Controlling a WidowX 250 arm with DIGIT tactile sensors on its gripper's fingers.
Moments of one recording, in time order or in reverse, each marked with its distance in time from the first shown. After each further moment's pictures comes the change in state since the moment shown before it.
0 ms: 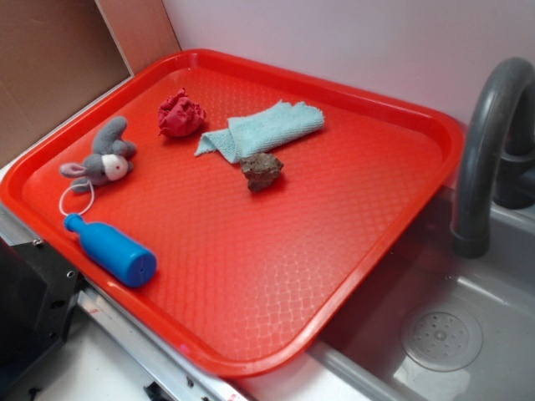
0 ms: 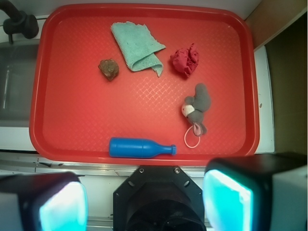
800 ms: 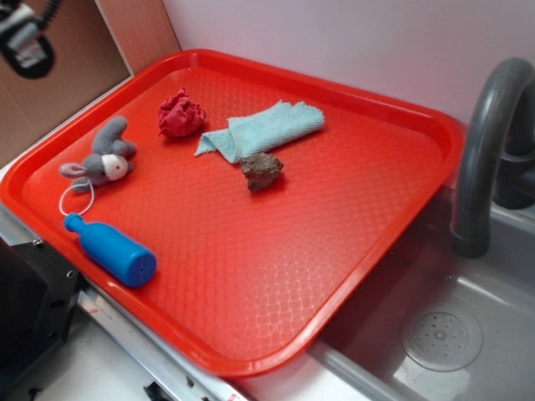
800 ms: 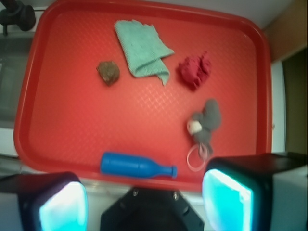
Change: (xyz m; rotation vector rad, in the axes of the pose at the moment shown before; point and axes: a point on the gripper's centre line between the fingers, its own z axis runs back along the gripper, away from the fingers) arm 0.031 0.001 -0.043 0.029 -0.004 -0.117
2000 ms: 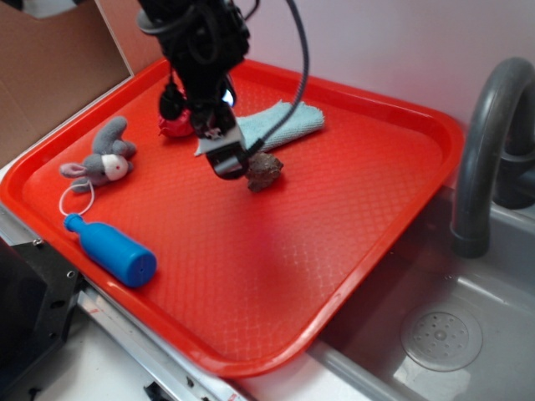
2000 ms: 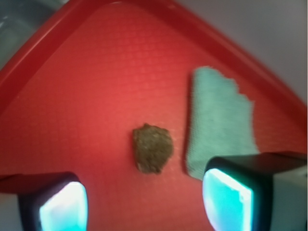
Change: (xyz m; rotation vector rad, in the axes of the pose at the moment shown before) arm 0.085 -0.046 -0.117 0.012 -0.083 -0.459
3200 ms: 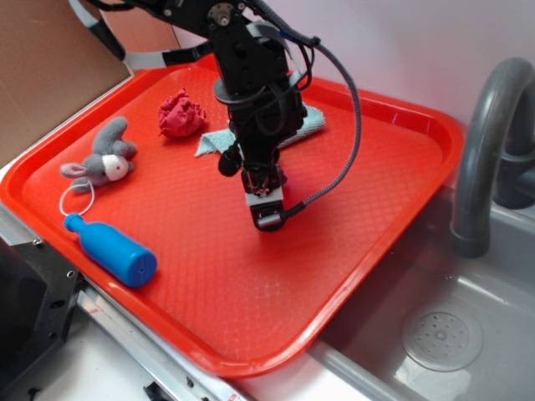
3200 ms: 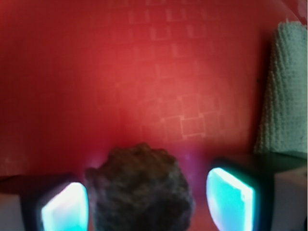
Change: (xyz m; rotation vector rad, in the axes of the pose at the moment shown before) arm 0.005 -0.006 -0.069 -0.009 0.142 -0.050
